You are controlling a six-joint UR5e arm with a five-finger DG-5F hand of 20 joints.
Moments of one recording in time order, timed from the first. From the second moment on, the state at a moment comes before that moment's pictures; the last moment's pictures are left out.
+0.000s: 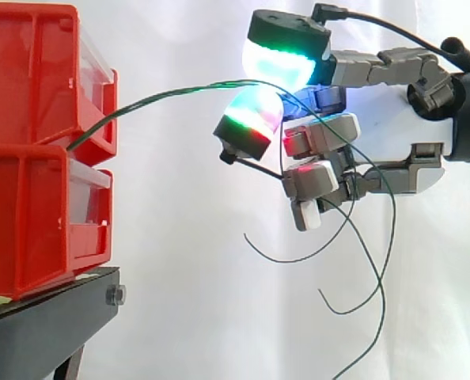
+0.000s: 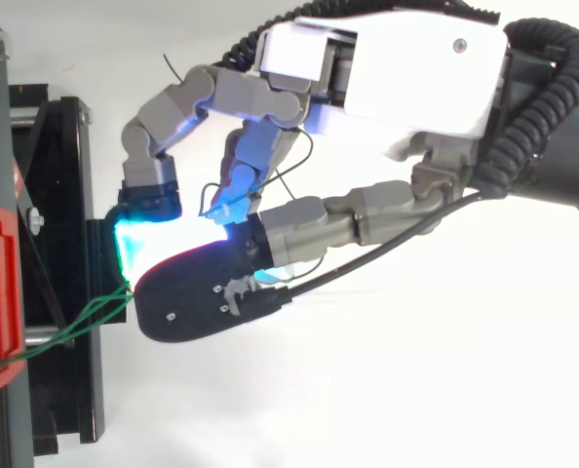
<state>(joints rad) 0.12 -2.23 -1.11 -2.92 -1.31 -0.25</state>
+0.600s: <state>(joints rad) 0.12 -2.23 -1.11 -2.92 -1.31 -0.25</state>
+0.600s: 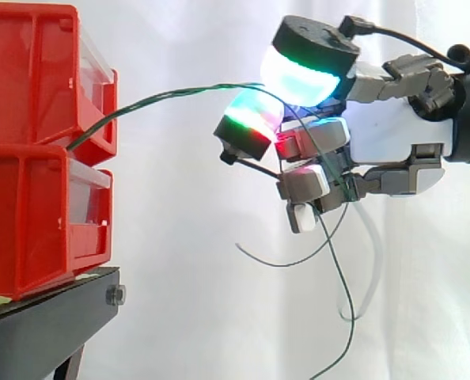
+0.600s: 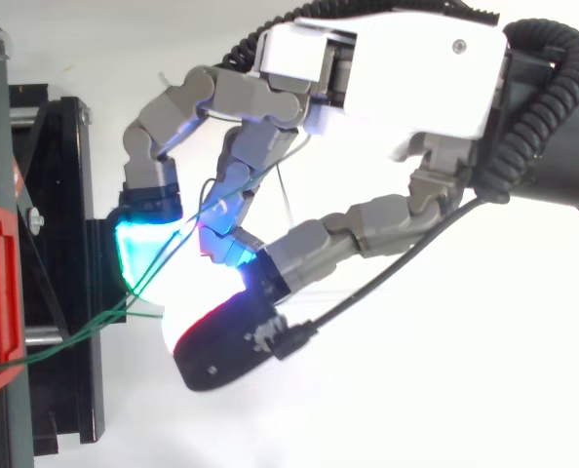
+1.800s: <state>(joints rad) 0.12 -2.23 -1.11 -2.92 -1.31 -0.25</state>
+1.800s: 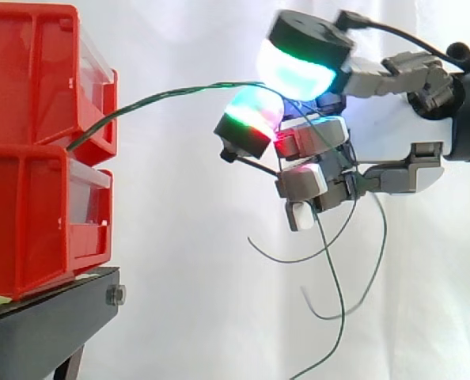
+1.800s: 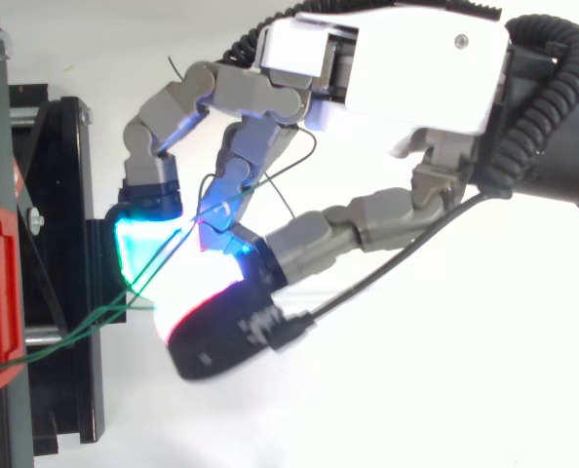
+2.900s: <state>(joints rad) 0.12 -2.23 -1.11 -2.91 -1.32 -0.27</state>
